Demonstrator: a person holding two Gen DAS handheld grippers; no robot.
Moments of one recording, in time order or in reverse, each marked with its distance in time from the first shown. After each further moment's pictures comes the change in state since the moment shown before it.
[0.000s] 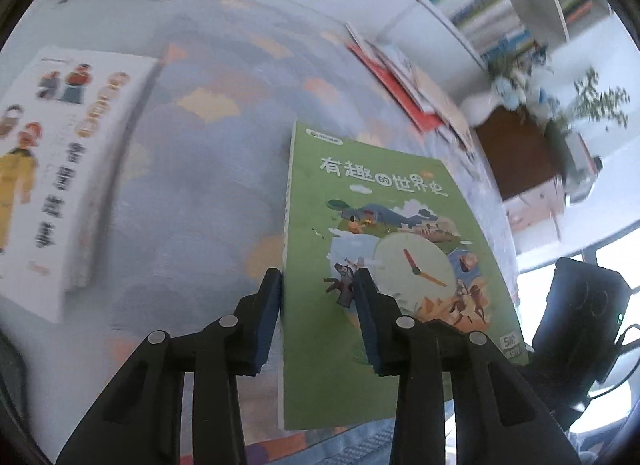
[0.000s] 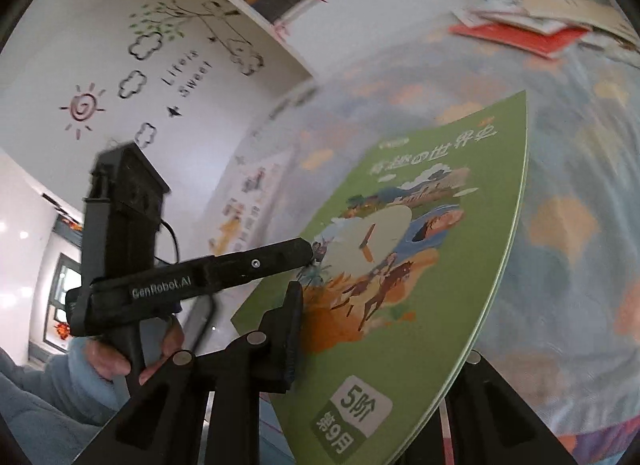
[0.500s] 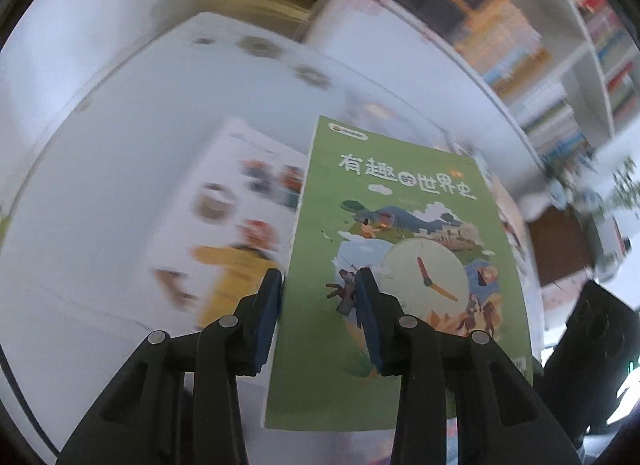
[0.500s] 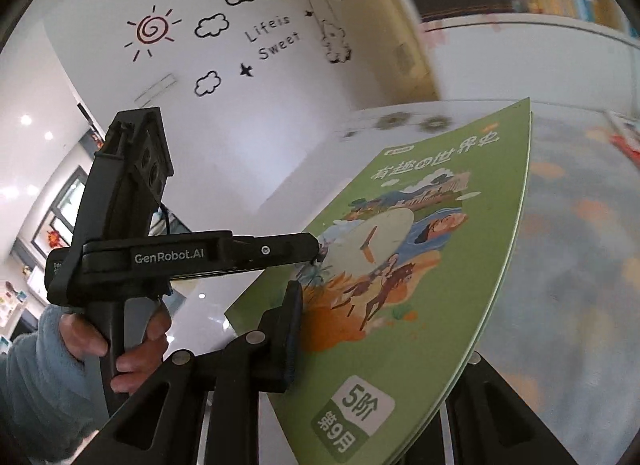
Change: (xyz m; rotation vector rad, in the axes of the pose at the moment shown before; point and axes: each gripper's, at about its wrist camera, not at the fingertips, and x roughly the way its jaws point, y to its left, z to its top) left arm -0.105 0.151 0.047 -0.184 -0.188 0.175; right arm 0.151 0.160 0.042 -0.324 0.013 0.060
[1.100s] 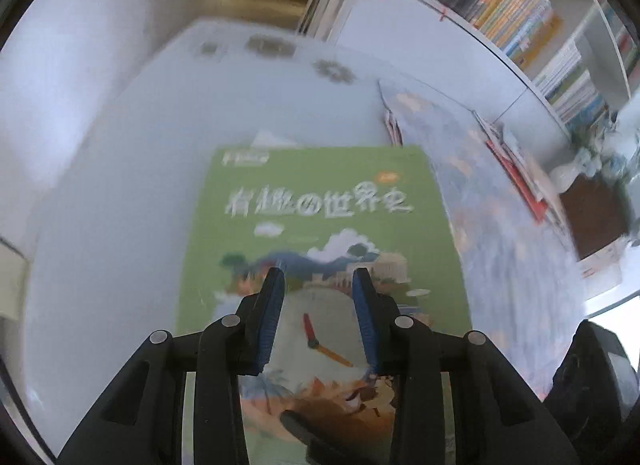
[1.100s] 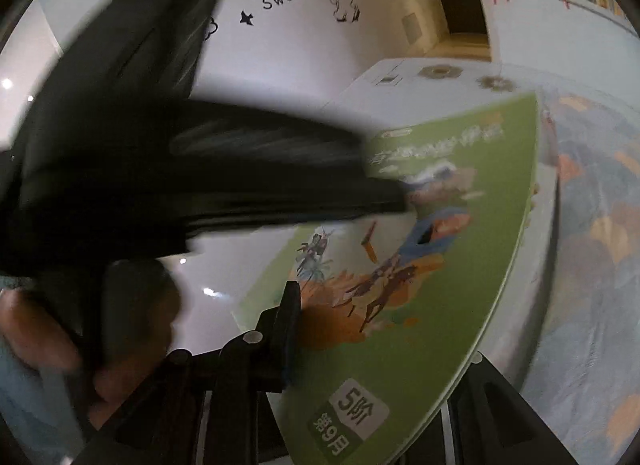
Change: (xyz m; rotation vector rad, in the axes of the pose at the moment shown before) left arm 0.026 0.006 0.020 0.162 0.008 0.082; right arm 0.110 0.052 -0.010 0.024 0.130 -0.096
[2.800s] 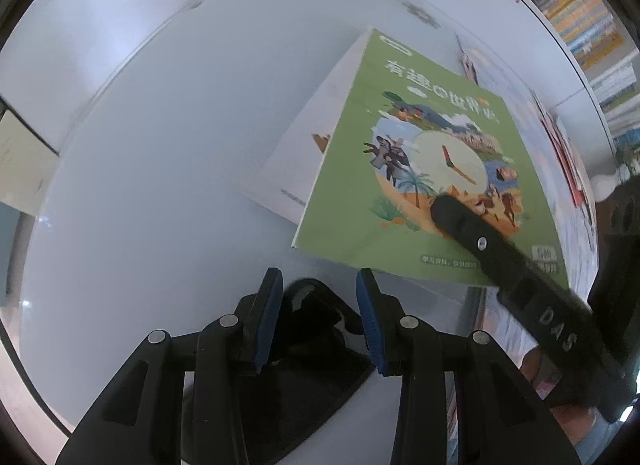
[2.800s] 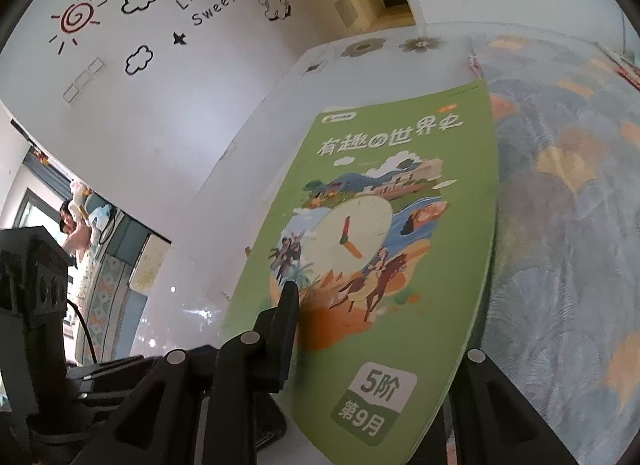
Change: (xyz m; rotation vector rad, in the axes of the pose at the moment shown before) left arm -0.037 0.059 -0.096 -0.231 0.179 0.133; right arm -0.009 -0.037 0.000 0.136 0.031 -0.077
